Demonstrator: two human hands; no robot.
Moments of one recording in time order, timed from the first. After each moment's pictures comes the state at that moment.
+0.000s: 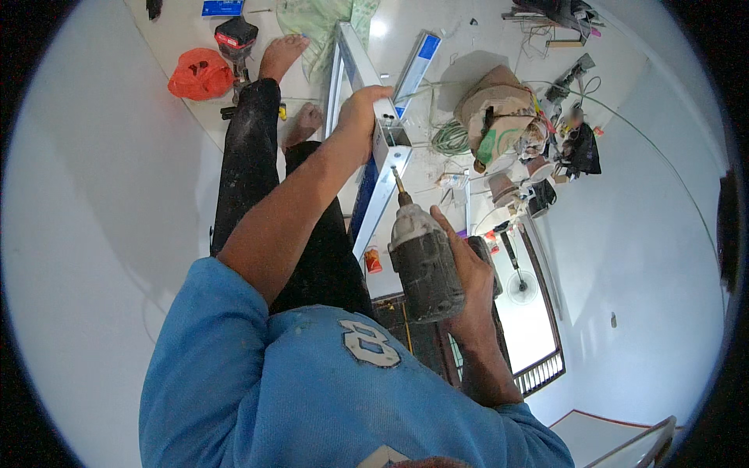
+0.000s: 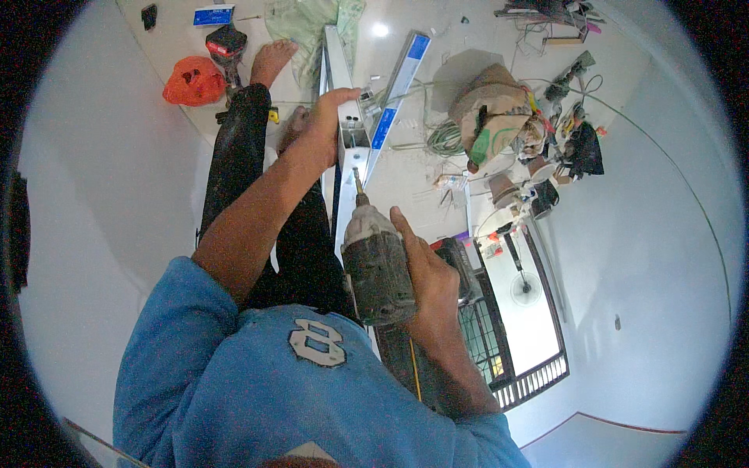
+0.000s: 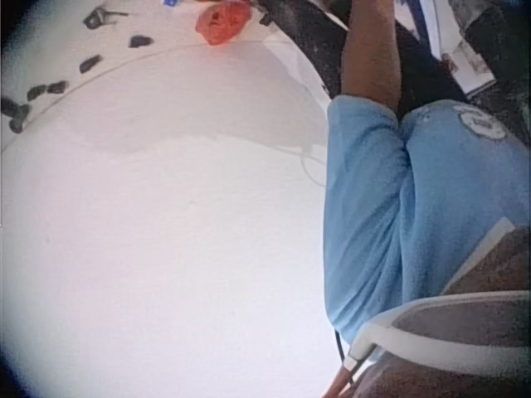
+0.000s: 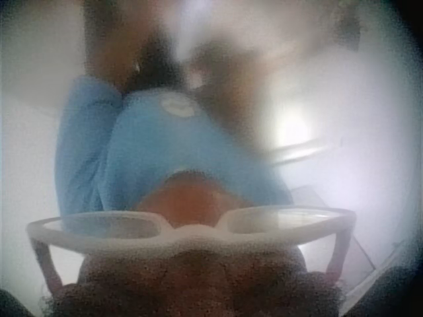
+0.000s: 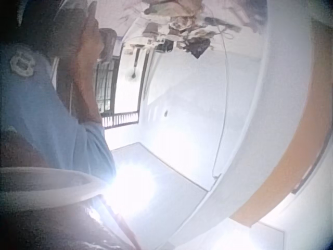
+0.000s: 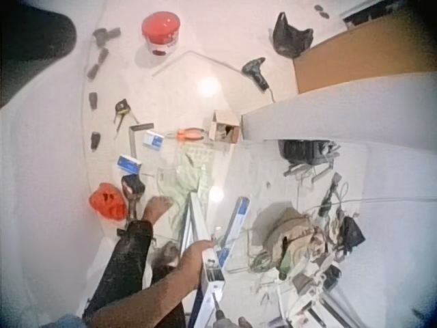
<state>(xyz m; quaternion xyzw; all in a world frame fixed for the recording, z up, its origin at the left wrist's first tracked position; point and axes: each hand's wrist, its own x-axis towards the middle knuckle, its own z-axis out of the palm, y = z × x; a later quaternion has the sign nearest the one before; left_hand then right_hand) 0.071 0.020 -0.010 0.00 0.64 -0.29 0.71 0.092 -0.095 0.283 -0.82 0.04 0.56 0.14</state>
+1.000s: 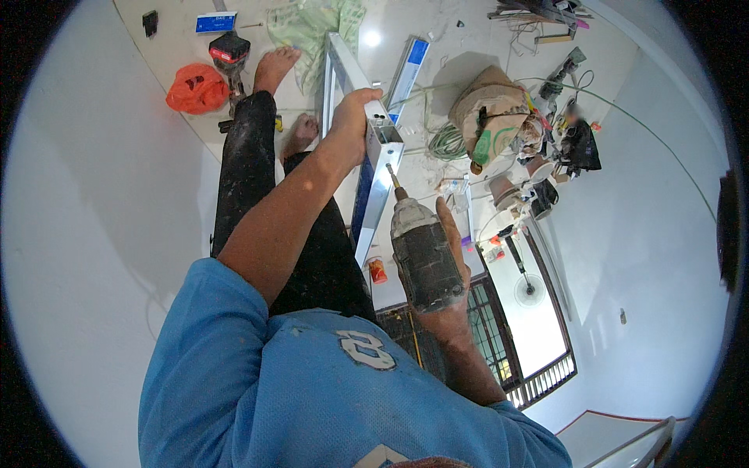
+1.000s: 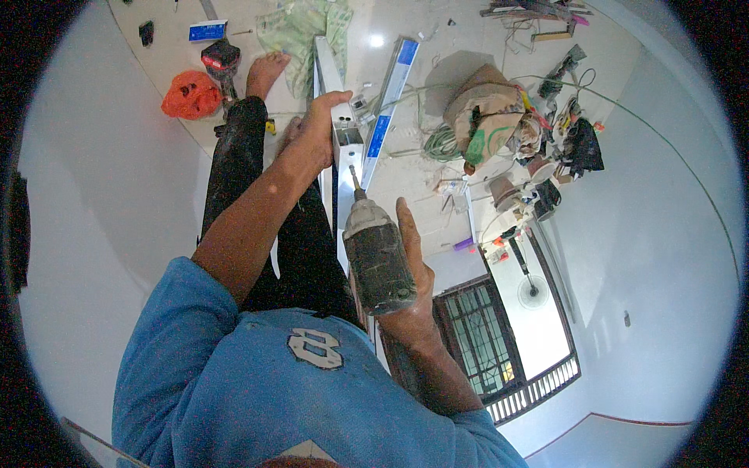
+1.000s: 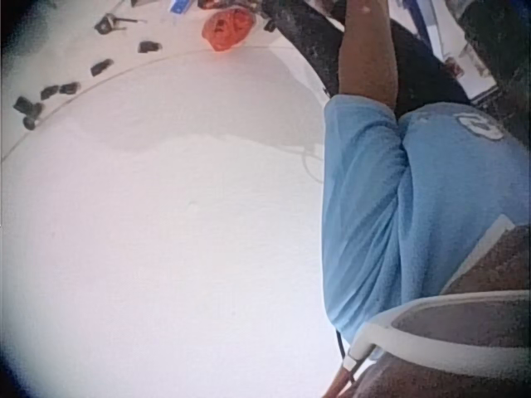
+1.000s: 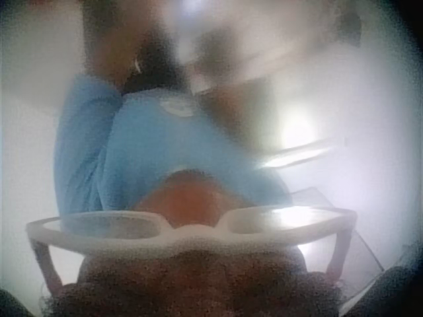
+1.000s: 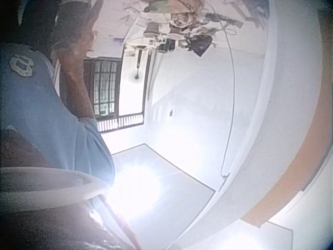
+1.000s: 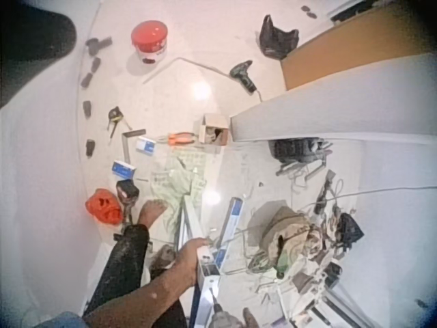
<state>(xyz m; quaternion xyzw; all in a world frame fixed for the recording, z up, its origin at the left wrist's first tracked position) 0.064 0.003 -0.034 -0.02 0.63 -0.28 0.73 0.065 -0.086 0.278 -0.79 0.19 0.53 0.23</state>
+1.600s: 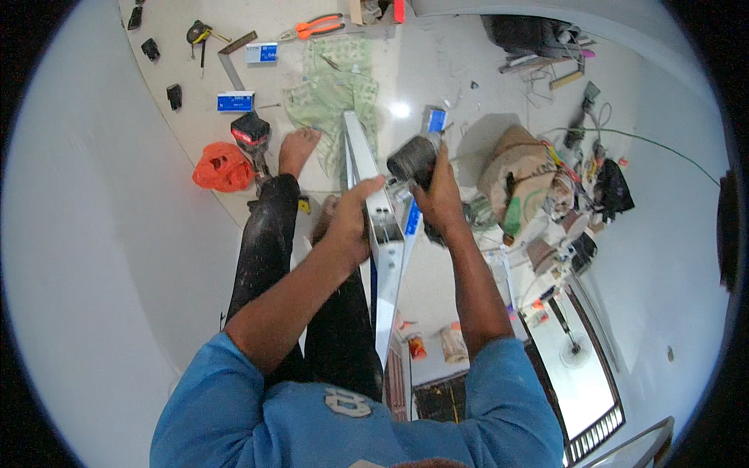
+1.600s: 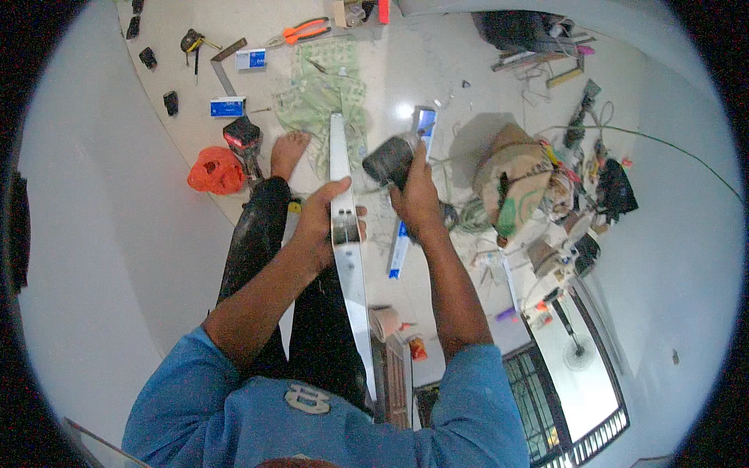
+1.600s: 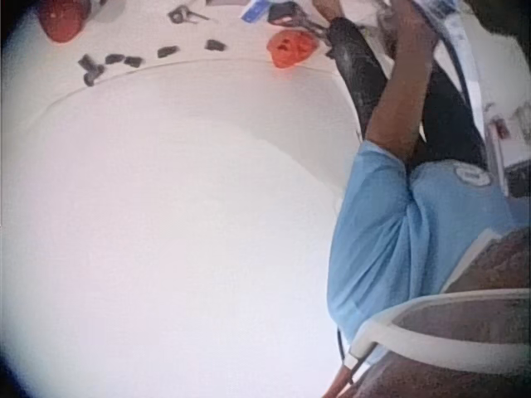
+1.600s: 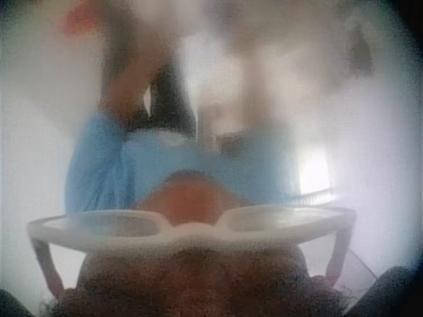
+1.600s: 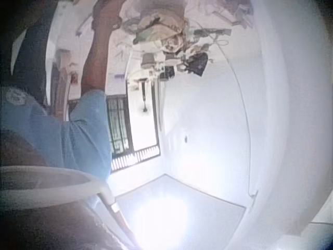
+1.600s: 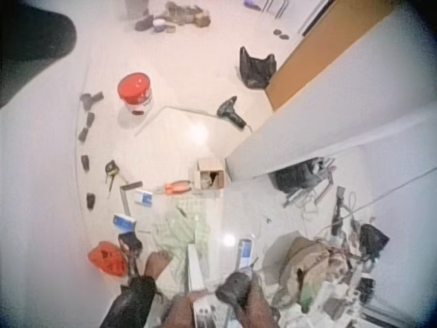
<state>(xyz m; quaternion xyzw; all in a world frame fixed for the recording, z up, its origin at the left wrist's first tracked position) 0.069 0.027 -0.007 0.09 0.60 -0.28 0.74 0.121 -0.173 -0.051 -0.89 0.02 0.41 0.20</state>
